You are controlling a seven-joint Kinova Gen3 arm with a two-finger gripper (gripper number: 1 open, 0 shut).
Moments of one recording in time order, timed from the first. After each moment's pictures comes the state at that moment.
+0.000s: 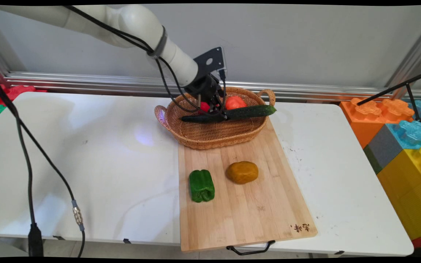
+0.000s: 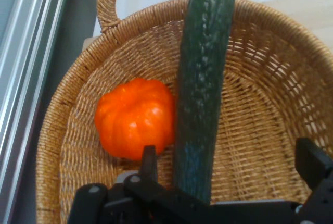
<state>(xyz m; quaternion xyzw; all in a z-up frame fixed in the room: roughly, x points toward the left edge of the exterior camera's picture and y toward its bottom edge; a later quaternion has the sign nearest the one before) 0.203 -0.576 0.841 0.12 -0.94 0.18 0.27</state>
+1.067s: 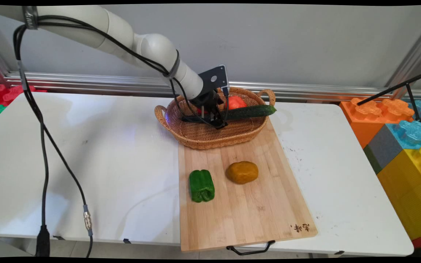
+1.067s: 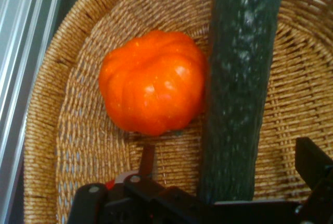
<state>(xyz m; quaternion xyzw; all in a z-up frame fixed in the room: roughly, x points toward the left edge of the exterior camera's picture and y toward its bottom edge) 0.199 -0.603 0.780 0.13 -0.94 0.20 0.23</state>
